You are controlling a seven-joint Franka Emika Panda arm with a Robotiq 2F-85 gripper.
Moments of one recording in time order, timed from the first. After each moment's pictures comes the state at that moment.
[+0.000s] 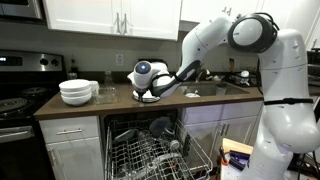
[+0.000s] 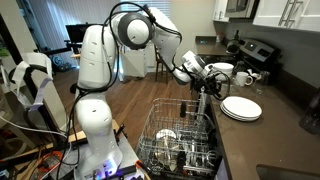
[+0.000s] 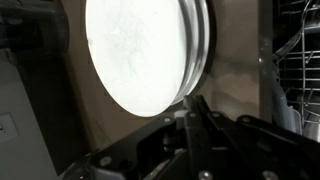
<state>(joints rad) -0.03 0.33 -0.07 -1.96 -1.18 2.55 0.29</state>
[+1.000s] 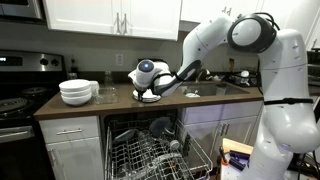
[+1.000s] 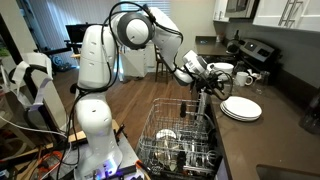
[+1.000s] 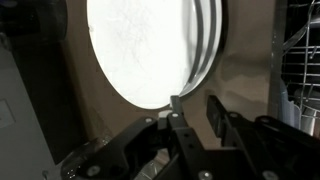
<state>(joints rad) -0.04 0.33 -0.09 -1.96 -1.18 2.64 0.24</state>
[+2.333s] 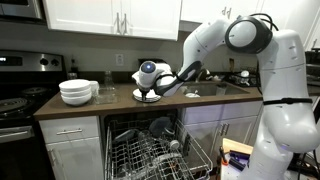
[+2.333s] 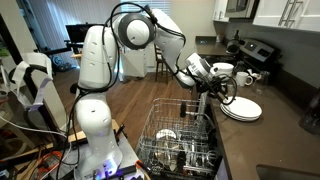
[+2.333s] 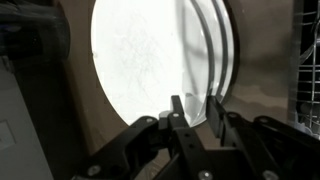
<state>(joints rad) -0.06 0.35 -0.12 -1.96 -1.17 2.64 0.23</state>
